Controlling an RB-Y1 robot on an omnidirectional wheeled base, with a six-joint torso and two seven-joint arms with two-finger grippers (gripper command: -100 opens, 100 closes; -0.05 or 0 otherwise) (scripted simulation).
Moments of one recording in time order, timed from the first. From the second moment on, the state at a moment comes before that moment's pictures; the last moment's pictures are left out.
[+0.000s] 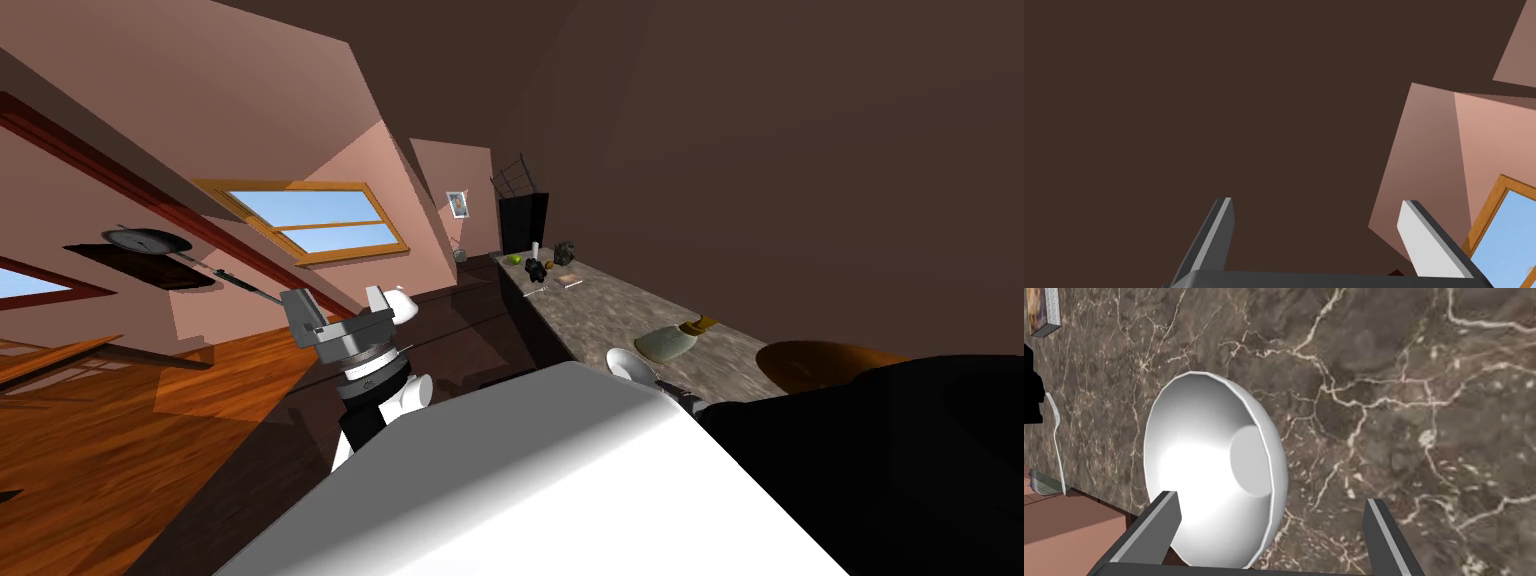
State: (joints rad) left arm 0.45 -0.04 0.01 -2.34 -0.05 -0.63 0.14; right arm 1.72 -0.54 -0.46 -2.22 -1.99 0.28 -1.69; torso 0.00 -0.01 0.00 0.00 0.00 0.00
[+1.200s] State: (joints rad) left arm 0.45 -0.05 0.01 -2.34 -0.05 -0.63 0.14; right arm 1.72 -0.62 -0.36 -2.11 -2.02 0.27 -1.83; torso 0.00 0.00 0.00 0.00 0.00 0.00
